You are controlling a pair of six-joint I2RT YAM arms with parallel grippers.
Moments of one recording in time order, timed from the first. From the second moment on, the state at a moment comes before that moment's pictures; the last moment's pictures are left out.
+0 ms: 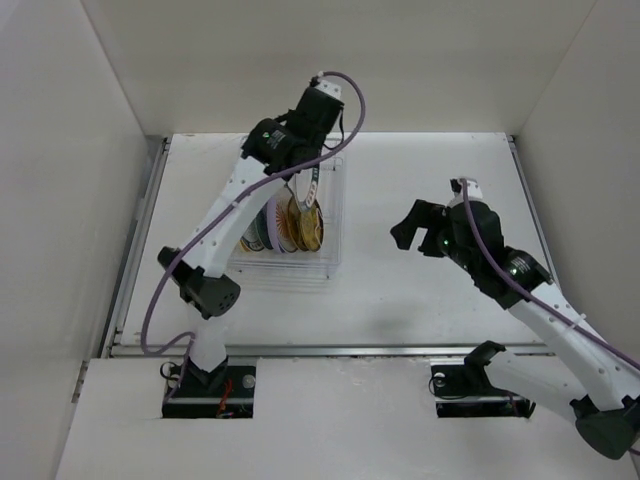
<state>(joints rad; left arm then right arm) -0.71 1.95 2.36 -1.22 -0.57 -0.11 0.58 0.89 0.97 -0.58 0.22 0.62</state>
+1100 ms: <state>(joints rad) -0.40 1.87 2.20 -1.19 0.69 -0.10 0.39 1.26 0.91 0.20 -0.53 0.80</state>
